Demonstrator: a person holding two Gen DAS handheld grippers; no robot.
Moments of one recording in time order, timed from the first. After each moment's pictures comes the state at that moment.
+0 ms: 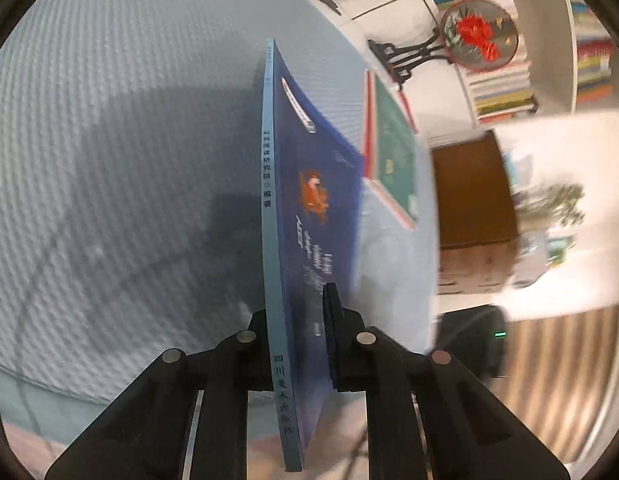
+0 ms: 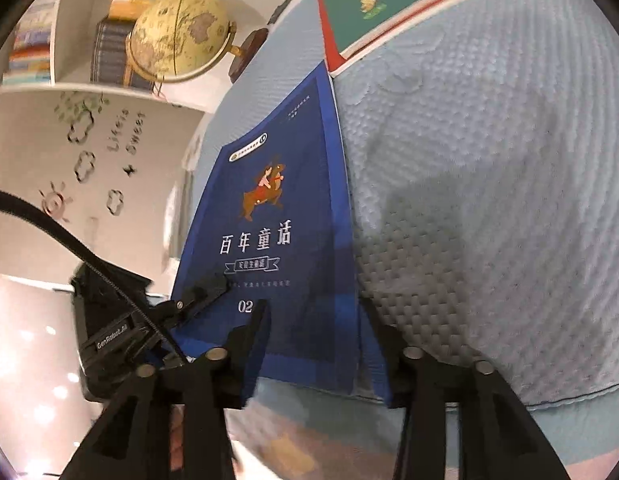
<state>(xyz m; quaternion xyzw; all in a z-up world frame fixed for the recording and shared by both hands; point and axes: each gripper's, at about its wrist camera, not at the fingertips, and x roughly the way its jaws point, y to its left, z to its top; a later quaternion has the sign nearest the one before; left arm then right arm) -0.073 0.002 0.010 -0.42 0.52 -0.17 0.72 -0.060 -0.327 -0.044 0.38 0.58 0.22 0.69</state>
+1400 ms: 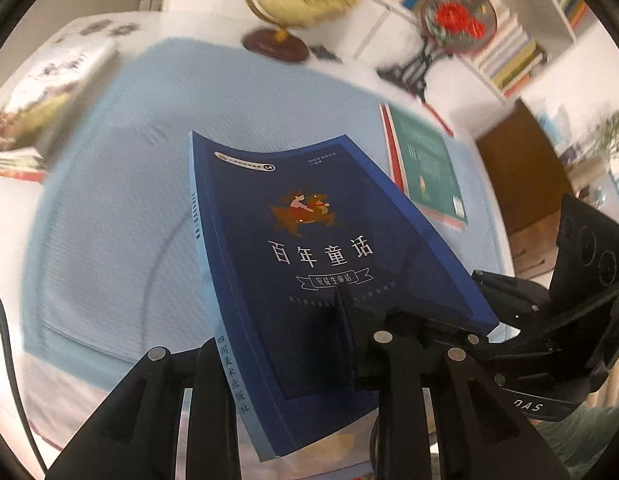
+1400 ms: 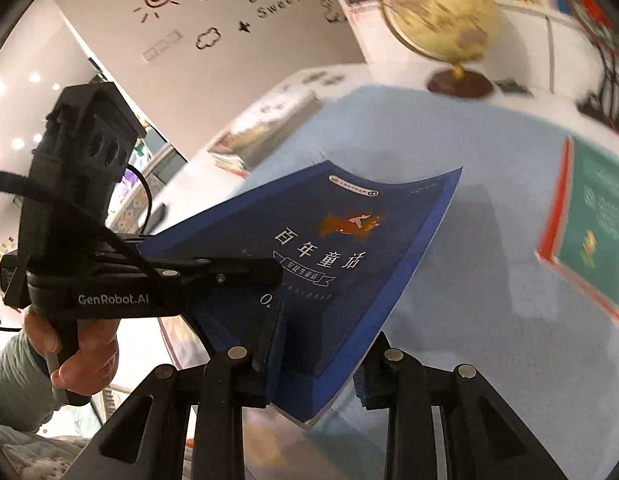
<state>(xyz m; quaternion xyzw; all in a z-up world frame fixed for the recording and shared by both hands) -0.091 0.029 0.108 -0.20 0.51 -0.06 0.84 -0.054 -0.178 0.084 -0.02 0.49 0.42 0.76</state>
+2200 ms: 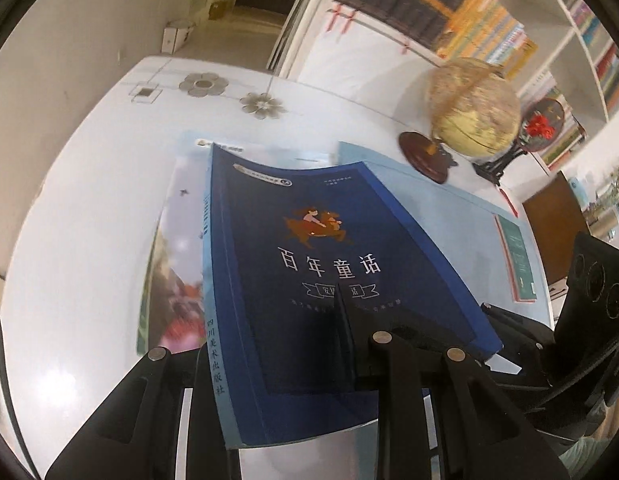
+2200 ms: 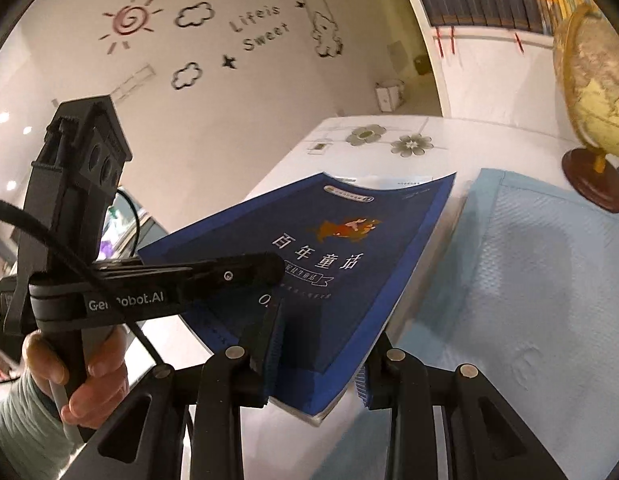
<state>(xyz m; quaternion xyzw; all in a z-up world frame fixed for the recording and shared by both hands) -0.003 0.367 0.110 -0.18 0.48 -0.05 0.85 0.044 0.159 0.068 0.04 0.47 0.35 0.81</state>
